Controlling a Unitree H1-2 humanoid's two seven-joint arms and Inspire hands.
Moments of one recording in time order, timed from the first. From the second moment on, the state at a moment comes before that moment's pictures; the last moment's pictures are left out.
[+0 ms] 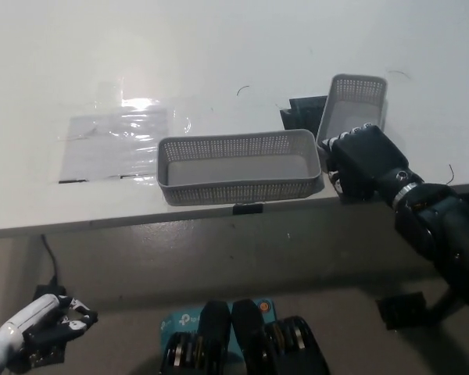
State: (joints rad) left_arm -0.12 0.60 -0.17 -0.01 0.14 0.42 -0.42; right_arm -0.79 -0.40 0.66 0.60 -0.84 -0.08 -0.10
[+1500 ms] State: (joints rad) left_arm -0.10 0.60 -0.16 0.00 0.14 0.42 -0.42; right_arm -0.85 -0.25 0.51 0.30 -0.83 -0.25 0.01
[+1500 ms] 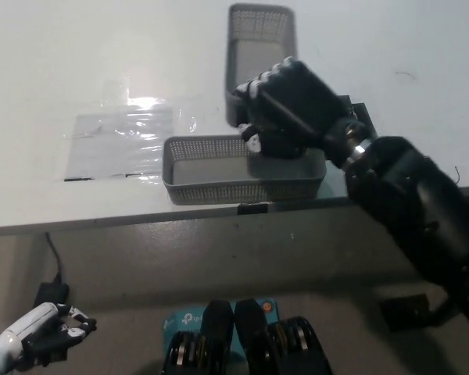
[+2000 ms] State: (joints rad) left_arm -0.13 0.59 -0.17 0.00 0.14 0.42 -0.42; right_arm -0.76 -0.21 0.50 0.34 -0.82 -0.29 0.01
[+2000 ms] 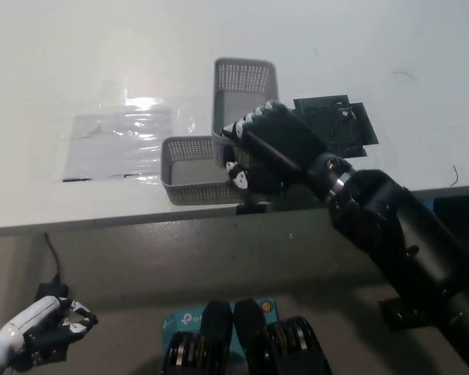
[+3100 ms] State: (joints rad) left_arm -0.13 0.59 -0.17 0.00 0.14 0.42 -0.44; right_arm -0.68 -0.22 0.55 0.36 -0.91 -0.32 -0.06
